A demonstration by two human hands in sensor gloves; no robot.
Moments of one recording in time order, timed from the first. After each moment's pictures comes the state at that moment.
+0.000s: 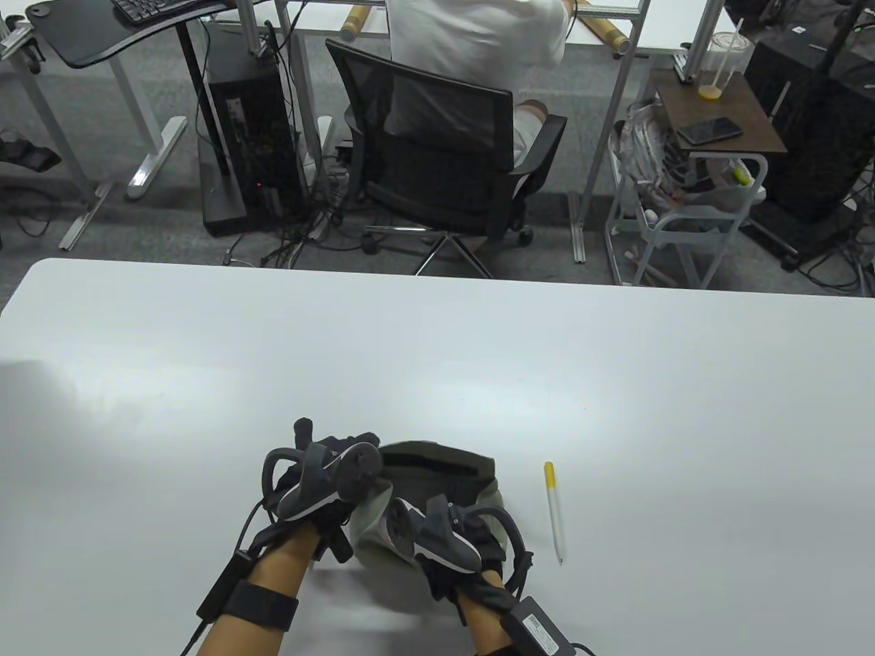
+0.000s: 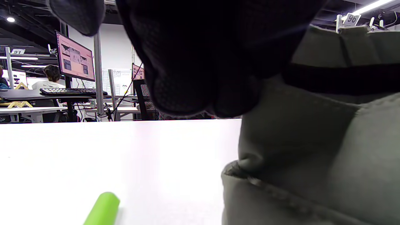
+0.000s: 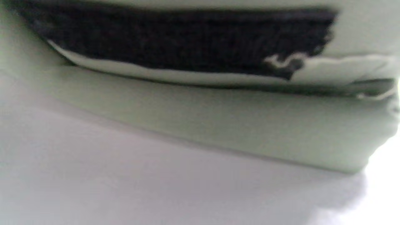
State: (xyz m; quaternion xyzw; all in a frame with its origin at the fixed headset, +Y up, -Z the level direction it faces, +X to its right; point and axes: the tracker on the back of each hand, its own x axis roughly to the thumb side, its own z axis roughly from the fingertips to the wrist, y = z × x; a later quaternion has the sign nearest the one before) left_hand -0.156 -0.709 -0.354 0.07 -0.14 0.01 0.99; right_hand -0.006 -0.751 -0.301 -0.11 -0.06 -0.99 0.07
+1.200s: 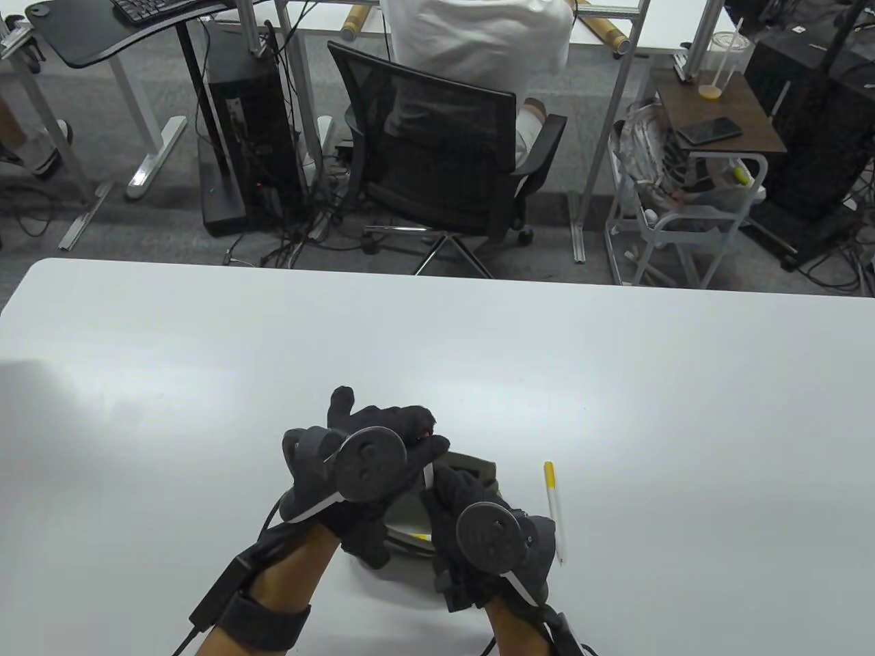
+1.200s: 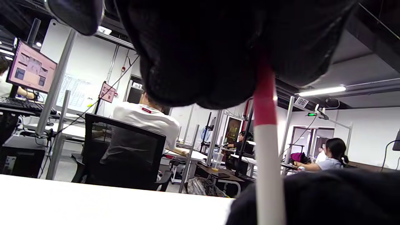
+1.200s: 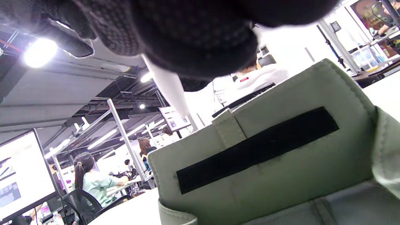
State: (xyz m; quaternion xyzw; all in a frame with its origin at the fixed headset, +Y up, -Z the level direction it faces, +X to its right) left_hand -0.110 -0.569 -0.301 0.13 -0.21 0.16 0.95; right_hand 0.050 -0.679 -0.273 -0.08 0.19 -0.93 -0.30
